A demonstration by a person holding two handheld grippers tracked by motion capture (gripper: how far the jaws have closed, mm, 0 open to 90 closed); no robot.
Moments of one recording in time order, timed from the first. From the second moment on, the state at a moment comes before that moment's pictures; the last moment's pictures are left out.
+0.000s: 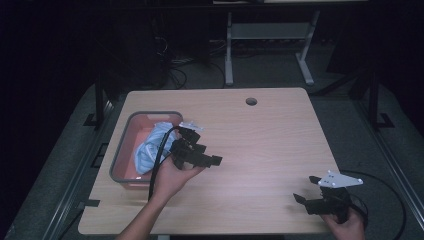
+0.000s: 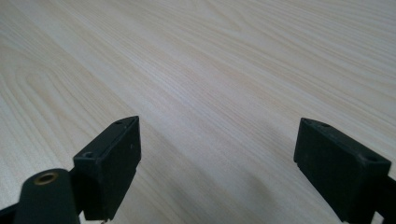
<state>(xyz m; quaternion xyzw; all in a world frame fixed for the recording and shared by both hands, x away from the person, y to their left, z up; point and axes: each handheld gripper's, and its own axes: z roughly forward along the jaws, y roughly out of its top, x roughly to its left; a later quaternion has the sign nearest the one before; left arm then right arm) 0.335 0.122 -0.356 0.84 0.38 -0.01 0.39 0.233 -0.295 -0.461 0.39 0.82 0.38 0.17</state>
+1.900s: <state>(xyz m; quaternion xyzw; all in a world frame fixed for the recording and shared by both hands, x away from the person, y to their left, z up) 0.358 0.230 -0.334 0.79 0.48 0.03 0.39 0.235 -0.290 -0.463 0.38 0.83 0.38 0.17</state>
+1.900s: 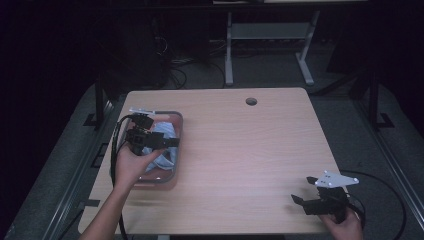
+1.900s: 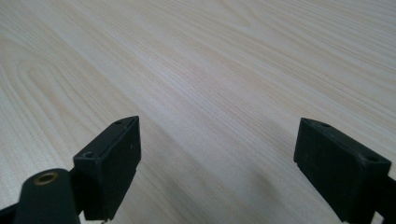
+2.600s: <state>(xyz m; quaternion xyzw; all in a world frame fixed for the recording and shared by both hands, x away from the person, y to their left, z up) 0.365 0.264 -0.338 0.77 0.52 0.05 0.38 0.235 -0.290 -0.464 0.38 0.83 0.38 0.16</state>
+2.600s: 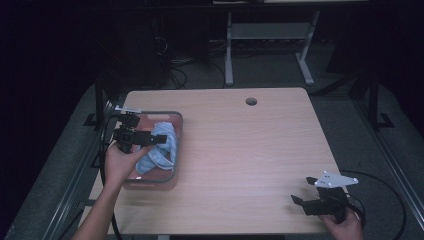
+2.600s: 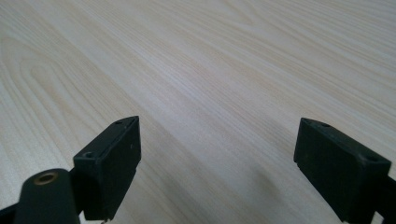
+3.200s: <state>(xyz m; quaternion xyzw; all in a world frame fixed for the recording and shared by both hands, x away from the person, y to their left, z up) 0.378 0.273 -0.367 0.75 0.57 0.05 0.33 0.235 -0.290 -0.464 0.38 0.83 0.38 0.16</state>
